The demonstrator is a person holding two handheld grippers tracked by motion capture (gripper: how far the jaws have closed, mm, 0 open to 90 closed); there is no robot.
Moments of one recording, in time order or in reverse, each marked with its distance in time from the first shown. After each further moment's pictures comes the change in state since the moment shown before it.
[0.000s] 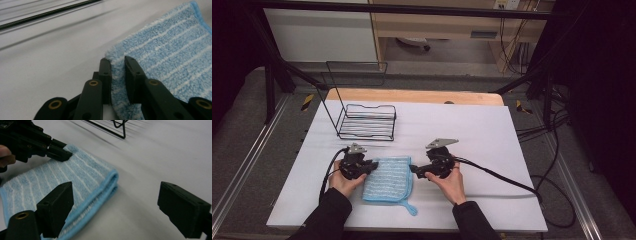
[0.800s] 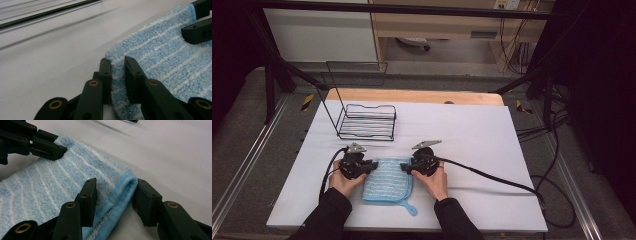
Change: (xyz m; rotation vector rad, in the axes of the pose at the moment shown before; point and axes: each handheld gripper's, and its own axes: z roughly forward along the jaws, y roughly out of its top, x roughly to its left) left arm 0.003 0.000 0.000 0.003 -0.018 0.000; right arm 0.007 -0.006 0.050 0.058 0.020 0.076
